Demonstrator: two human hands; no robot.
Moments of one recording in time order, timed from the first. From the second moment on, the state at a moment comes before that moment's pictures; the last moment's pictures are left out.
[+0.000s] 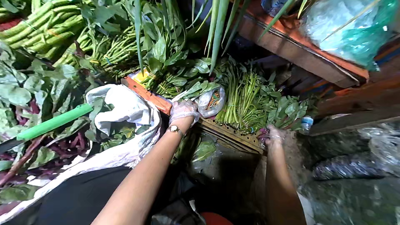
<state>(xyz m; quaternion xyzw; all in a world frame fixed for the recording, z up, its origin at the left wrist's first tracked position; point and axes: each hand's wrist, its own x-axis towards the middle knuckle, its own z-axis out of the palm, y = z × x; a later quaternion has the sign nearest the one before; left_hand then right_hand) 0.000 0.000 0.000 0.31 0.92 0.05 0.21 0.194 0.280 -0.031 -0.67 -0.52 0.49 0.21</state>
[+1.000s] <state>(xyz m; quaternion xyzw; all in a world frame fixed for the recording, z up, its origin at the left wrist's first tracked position) 0.052 -0.034 0.028 0.26 0.87 0.13 0.40 0.211 0.265 0.004 -0.65 -0.70 0.29 0.10</state>
